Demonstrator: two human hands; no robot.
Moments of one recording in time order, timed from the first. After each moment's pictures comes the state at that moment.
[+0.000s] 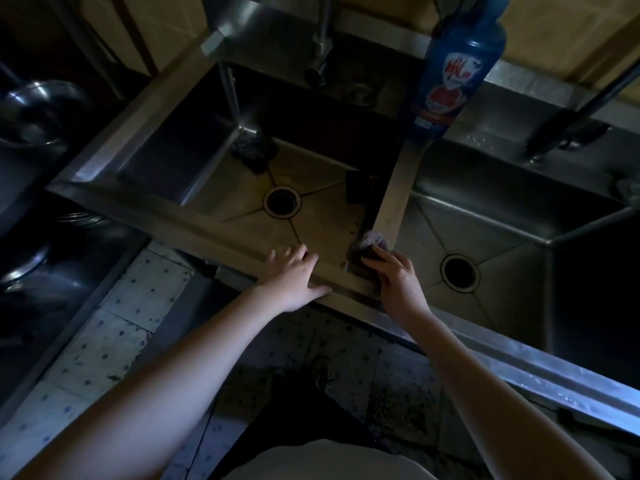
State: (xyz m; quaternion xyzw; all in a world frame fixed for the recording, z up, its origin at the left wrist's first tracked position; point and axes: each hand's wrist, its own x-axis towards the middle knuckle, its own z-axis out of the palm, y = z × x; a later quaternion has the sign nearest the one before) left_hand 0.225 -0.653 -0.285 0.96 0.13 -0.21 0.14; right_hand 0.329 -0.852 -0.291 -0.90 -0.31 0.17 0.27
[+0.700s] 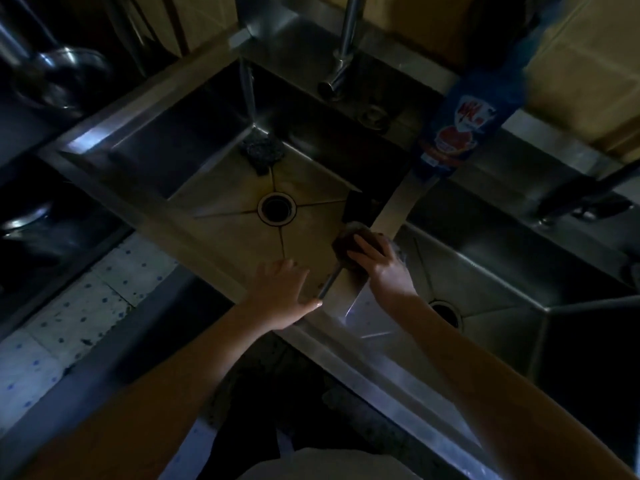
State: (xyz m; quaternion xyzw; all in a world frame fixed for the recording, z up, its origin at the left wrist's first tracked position) left_hand 0.268 -0.700 -0.283 0.94 0.24 -0.14 0.19; right_hand 0.447 -0.836 -0.293 -0.84 -0.52 0.12 0.05
